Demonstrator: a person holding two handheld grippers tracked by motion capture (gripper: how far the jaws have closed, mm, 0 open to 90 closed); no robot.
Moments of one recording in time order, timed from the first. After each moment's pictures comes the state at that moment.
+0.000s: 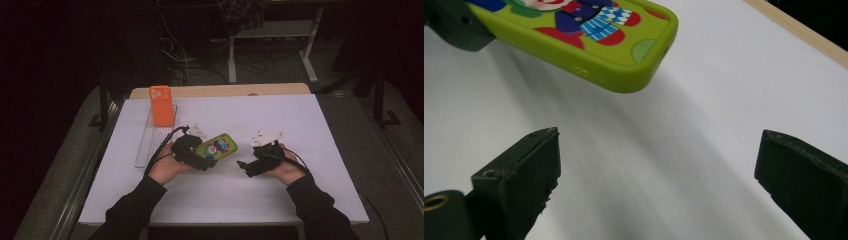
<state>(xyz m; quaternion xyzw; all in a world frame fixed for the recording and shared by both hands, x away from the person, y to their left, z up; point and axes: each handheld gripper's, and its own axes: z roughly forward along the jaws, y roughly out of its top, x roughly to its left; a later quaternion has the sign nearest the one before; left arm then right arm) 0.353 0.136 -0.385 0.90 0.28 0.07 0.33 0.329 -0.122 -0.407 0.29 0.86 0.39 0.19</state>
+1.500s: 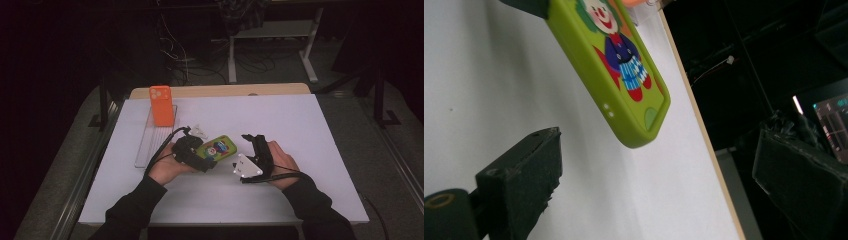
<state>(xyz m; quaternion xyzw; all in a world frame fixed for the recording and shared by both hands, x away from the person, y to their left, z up) 0.350 0.132 -0.385 0.90 0.29 0.07 0.32 0.296 -0.091 -0.411 0.02 0.84 0.29 0.47</state>
